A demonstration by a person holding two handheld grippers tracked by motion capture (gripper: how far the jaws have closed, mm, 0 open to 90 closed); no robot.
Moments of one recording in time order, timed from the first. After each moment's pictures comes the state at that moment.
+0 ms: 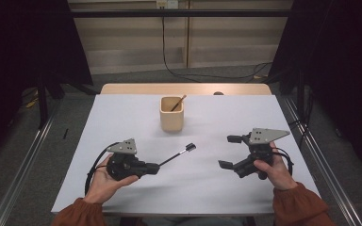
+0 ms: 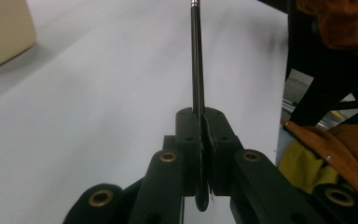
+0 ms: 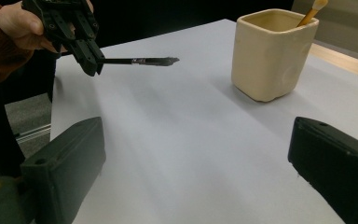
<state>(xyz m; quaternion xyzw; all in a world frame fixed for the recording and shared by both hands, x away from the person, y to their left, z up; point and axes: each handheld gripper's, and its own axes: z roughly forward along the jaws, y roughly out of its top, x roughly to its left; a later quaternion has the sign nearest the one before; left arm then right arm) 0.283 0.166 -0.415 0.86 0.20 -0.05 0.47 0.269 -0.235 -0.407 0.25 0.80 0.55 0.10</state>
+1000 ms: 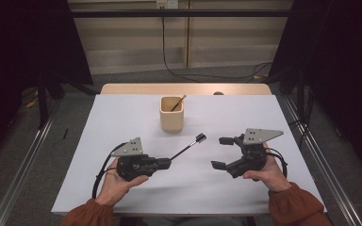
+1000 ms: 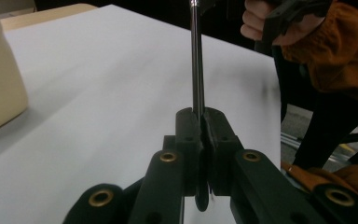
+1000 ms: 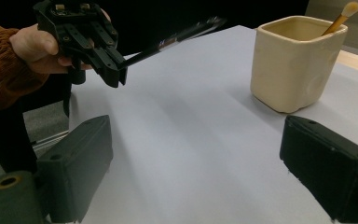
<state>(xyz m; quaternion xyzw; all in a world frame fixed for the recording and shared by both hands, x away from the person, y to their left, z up) 0.281 0.142 -0.415 0.81 0.17 -0.01 0.56 0.267 -0.217 -0.404 0.24 0.79 0.56 0.08</state>
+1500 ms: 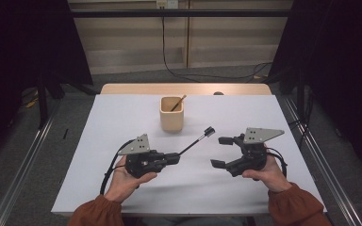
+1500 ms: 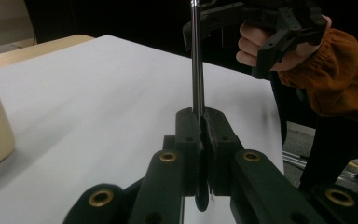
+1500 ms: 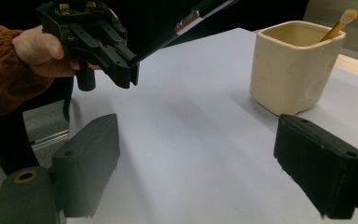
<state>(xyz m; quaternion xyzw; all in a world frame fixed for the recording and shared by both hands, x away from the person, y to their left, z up) 0.285 0.122 -0.412 0.79 0.15 0.01 0.59 0.266 -0.217 -0.398 0.24 0.79 0.56 0.09</state>
